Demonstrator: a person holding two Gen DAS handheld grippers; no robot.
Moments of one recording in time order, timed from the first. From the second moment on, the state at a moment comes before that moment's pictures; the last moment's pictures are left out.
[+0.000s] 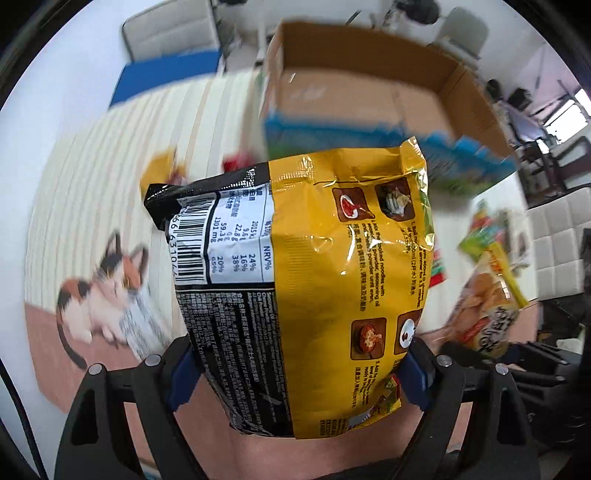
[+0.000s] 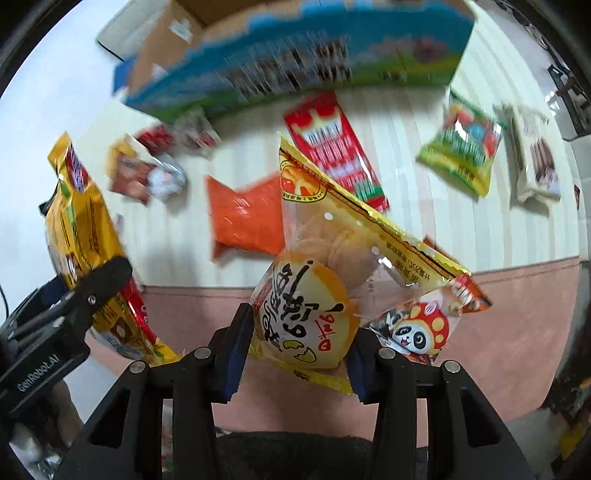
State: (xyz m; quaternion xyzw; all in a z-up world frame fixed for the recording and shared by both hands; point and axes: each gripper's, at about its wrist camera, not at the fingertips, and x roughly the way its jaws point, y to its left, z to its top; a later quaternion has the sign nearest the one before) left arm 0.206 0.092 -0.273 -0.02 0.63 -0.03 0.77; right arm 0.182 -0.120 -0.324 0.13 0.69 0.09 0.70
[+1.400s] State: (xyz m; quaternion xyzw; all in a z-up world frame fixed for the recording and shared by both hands) left arm 0.561 -0.032 -0.358 -0.03 0.75 -0.08 0.66; right arm 0.522 -0.182 -0.363 0.02 0.73 0.17 0.66
